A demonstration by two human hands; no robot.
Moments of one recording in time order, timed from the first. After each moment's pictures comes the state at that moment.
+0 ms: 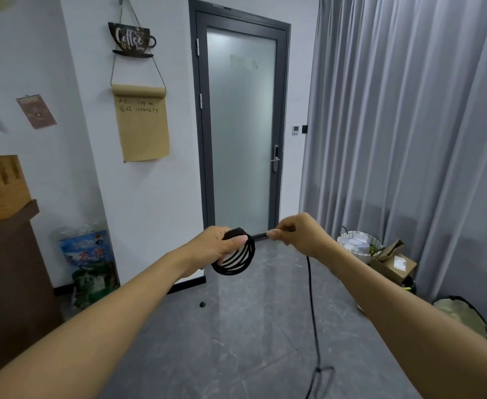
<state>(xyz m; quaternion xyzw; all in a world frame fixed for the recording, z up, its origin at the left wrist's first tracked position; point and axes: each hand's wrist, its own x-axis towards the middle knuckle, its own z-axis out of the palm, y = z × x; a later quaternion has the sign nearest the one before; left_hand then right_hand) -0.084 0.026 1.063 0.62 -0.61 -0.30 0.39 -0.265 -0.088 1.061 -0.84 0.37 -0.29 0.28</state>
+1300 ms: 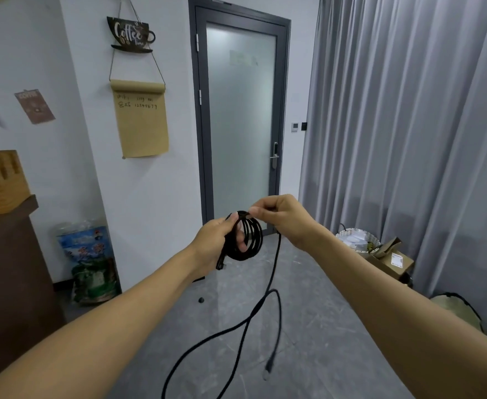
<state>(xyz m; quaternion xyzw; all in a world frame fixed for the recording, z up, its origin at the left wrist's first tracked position) -0.103 0.020 1.054 0.51 -0.47 -0.41 0.59 -0.243 -0.064 1.083 -0.79 0.23 -0.36 0.45</state>
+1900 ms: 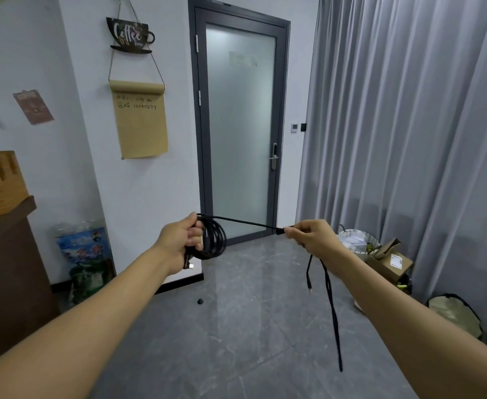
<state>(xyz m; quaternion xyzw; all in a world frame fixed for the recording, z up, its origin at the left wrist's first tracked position) -0.054 0.023 1.054 0.48 -0.29 -0.47 0.68 -0.288 -0.099 1.038 -0.73 0.42 -0.36 0.38</state>
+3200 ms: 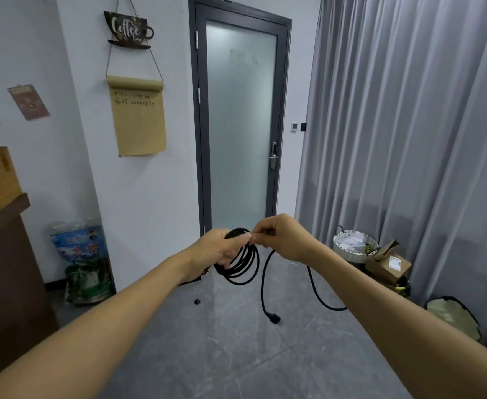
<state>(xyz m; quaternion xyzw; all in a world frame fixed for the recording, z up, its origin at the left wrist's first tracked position) -0.084 0.005 1.044 0.55 -0.58 -0.40 0.44 -0.244 -0.079 1.060 -0.88 0.28 -0.27 0.27</state>
